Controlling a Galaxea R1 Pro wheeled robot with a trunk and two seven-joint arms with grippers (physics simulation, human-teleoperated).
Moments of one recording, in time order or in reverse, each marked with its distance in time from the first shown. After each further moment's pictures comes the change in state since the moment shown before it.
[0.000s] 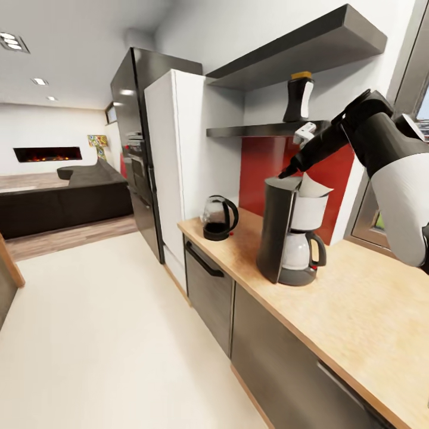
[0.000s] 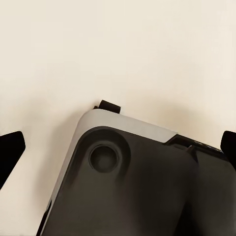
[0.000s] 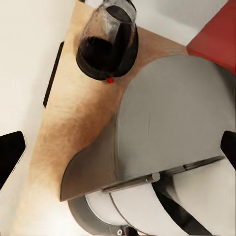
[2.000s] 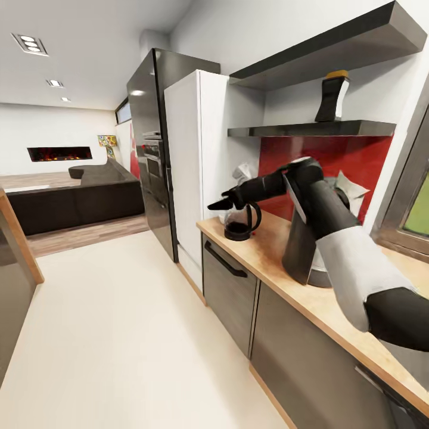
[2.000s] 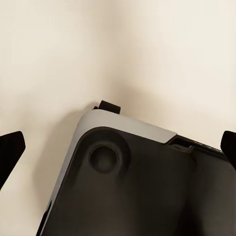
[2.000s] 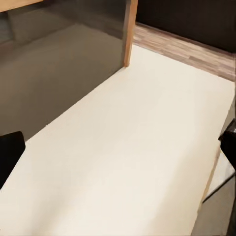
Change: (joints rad) left arm 0.000 0.000 0.000 0.000 0.001 -0.002 0.000; right arm 0.378 0.167 -0.003 -0.346 -0.589 0.011 -0.095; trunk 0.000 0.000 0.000
